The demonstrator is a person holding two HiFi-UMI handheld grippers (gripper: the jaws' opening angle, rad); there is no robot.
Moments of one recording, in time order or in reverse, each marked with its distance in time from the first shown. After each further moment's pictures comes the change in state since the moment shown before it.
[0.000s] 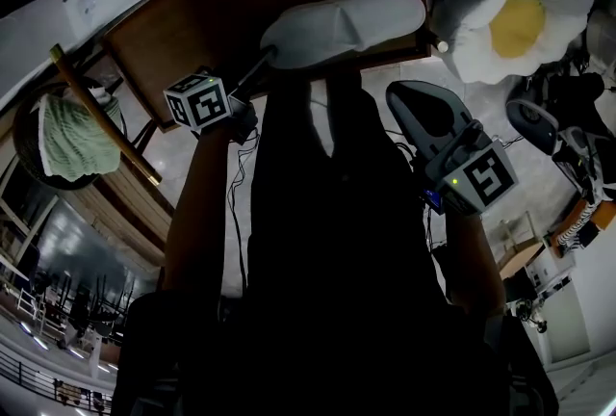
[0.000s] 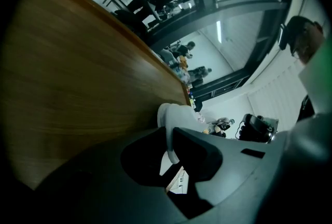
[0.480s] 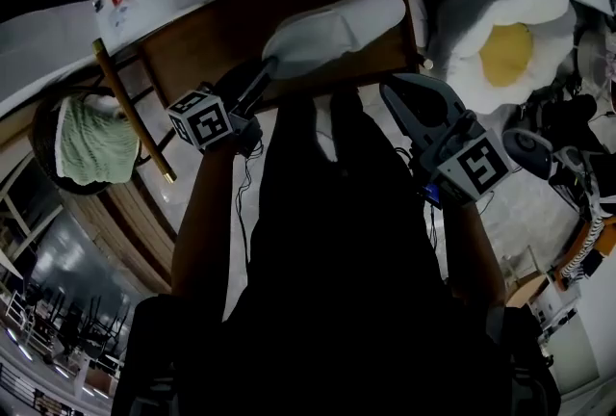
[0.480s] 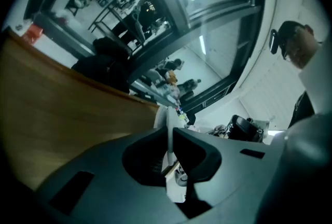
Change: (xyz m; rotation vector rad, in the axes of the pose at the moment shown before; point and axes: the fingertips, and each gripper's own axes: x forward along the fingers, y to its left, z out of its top) left arm -0.043 -0.083 0.052 0.125 -0.173 -0.066; right arm -0.014 0.025 0.067 -0.149 -0.122 0.029
